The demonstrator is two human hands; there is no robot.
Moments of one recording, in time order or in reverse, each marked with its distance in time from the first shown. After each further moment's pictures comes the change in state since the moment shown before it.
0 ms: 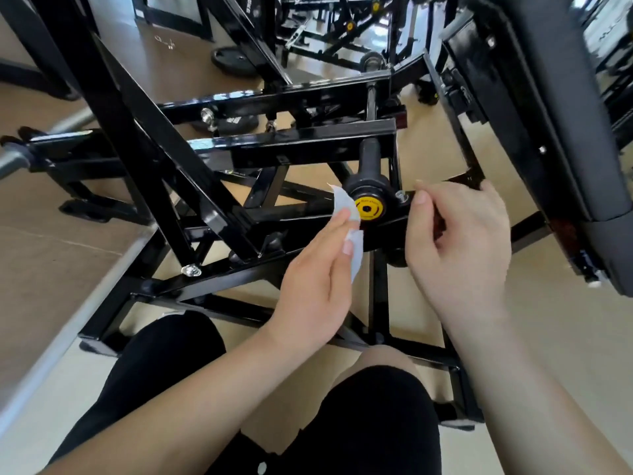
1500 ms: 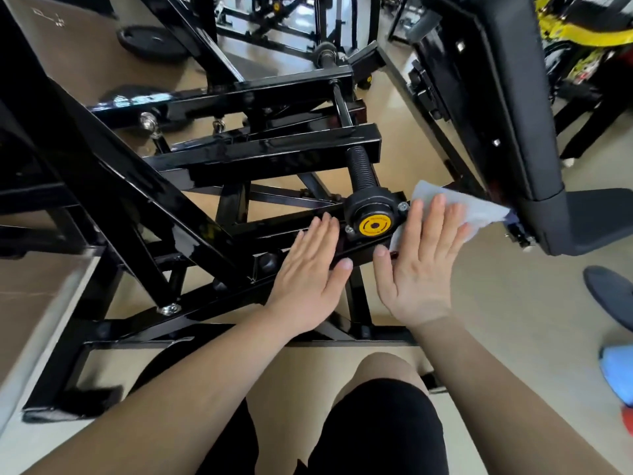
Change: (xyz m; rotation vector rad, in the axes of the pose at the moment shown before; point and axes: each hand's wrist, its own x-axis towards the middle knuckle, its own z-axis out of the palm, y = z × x) left_hand 0.052 -0.099 -0.008 0.374 -0.450 0.110; right_hand -0.046 0.033 0.084 -0.504 -0.029 0.009
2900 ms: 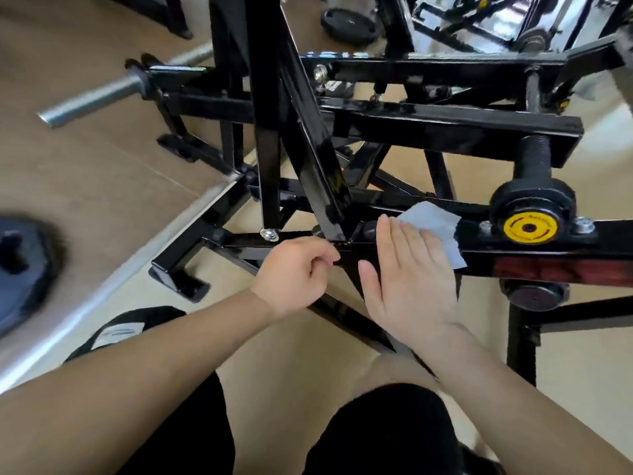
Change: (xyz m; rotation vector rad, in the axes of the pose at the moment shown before) left_hand -0.114 -0.057 -0.027 -0.056 0.399 -0.376; right_hand -0.016 -0.102 0.031 0.153 -0.395 -0.575
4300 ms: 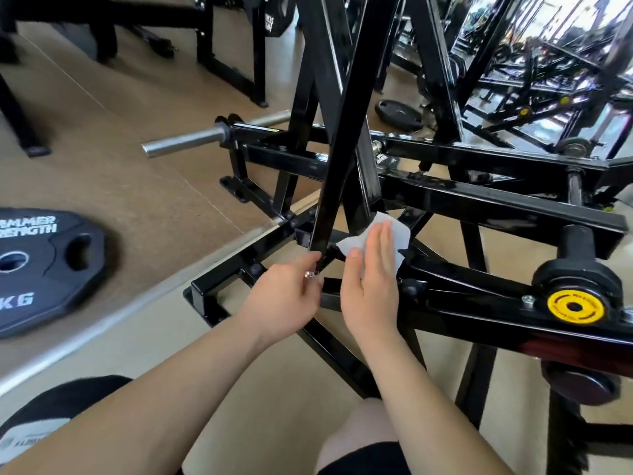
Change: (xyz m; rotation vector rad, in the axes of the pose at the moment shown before) left_hand -0.026 -0.006 -0.055 0.087 0.160 -0.361; right_hand 0.074 -0.091 0.017 0.929 0.092 0.219
